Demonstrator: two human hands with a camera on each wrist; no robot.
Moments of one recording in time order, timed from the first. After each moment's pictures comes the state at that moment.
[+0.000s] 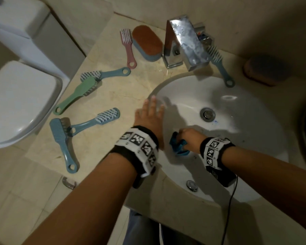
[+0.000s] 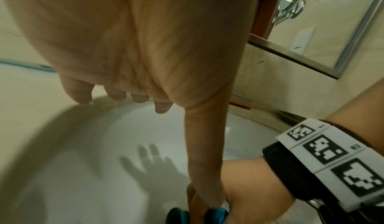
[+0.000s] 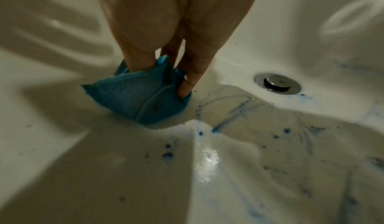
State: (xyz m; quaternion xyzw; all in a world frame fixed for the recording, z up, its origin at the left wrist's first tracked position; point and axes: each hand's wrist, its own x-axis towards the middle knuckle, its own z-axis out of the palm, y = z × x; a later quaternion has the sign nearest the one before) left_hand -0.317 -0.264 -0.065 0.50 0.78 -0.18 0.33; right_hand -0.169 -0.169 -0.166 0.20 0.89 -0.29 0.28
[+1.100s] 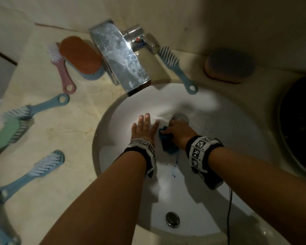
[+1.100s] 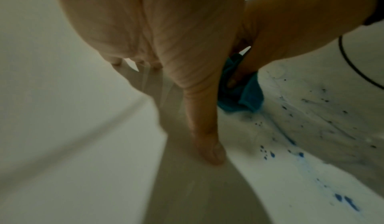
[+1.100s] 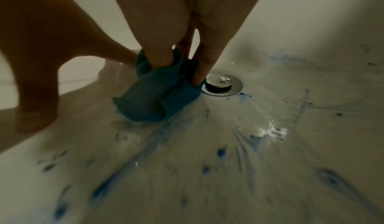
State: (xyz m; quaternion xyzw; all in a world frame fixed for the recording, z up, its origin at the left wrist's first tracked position) left_hand -0.282 -0.163 -0.191 0.56 0.70 -0.23 0.38; right_hand -0.161 -0.087 -0.210 0.40 0.84 -0.30 0.23
